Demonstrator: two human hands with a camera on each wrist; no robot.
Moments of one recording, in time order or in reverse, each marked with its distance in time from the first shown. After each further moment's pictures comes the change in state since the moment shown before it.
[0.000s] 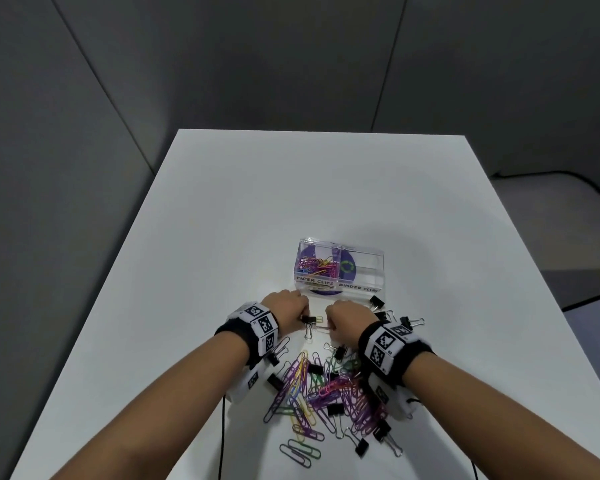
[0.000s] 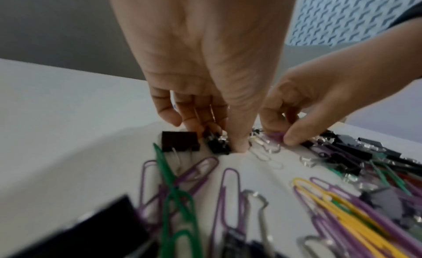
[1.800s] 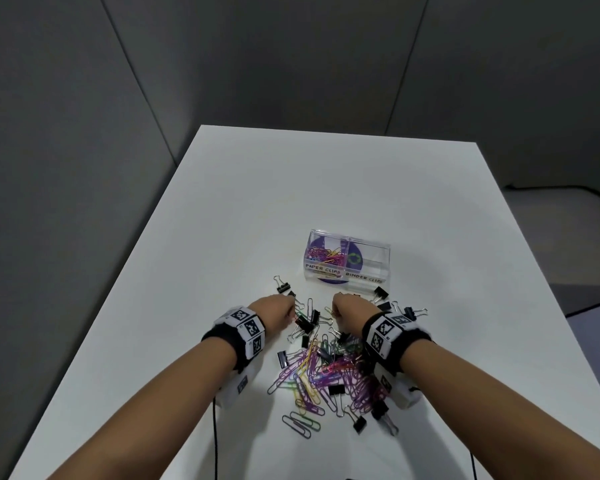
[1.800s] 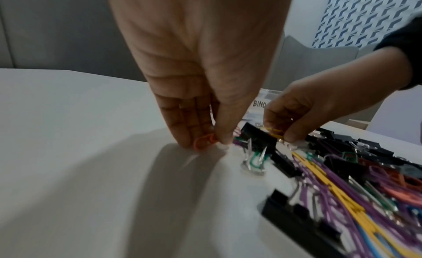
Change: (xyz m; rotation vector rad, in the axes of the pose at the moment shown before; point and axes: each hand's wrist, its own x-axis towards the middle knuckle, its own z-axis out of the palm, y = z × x) left_hand -0.045 -0.007 0.020 -0.183 0.022 -0.150; right_hand -0.005 -0.001 0.012 0.061 0.009 0.016
